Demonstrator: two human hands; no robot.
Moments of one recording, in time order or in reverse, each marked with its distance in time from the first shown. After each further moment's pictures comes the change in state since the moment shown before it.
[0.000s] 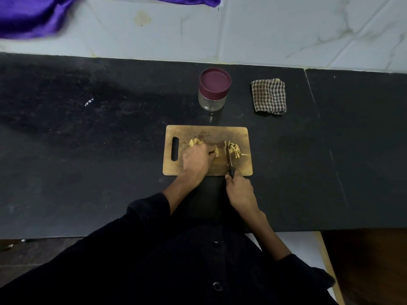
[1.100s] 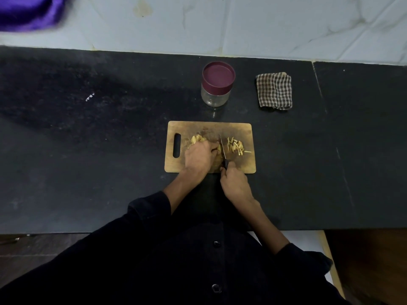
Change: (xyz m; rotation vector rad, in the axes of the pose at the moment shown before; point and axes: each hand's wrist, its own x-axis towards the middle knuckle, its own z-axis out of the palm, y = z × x) left_hand 0.000 -0.001 -0.002 0.003 0.004 0.026; right_hand 0.010 -0.020 0.005 -0.076 -0.036 -0.090
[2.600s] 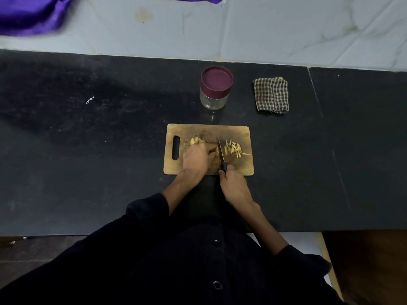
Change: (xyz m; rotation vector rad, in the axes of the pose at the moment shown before) left_hand -0.001 -0.005 0.003 -0.110 0.027 0.013; right_hand 0.000 0.003 0.000 0.049 -0.010 0.012
